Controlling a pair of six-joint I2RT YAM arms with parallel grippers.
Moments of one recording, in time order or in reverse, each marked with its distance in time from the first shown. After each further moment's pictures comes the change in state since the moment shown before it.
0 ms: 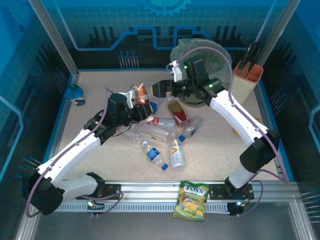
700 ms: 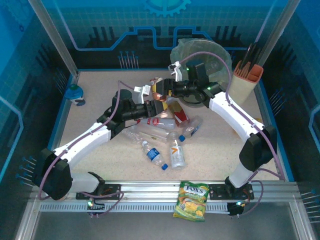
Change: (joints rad) left arm 0.004 0.166 -0.032 0.406 0.326 -0.043; right arm -0.048 0.010 -0.117 0.224 -0.132 0.163
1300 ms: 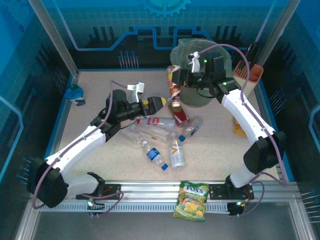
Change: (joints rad) left arm 0.012 -0.109 0.000 -0.057 -0.103 0.016; right arm -0.157 -0.059 0.050 -0.061 0.069 -0.090
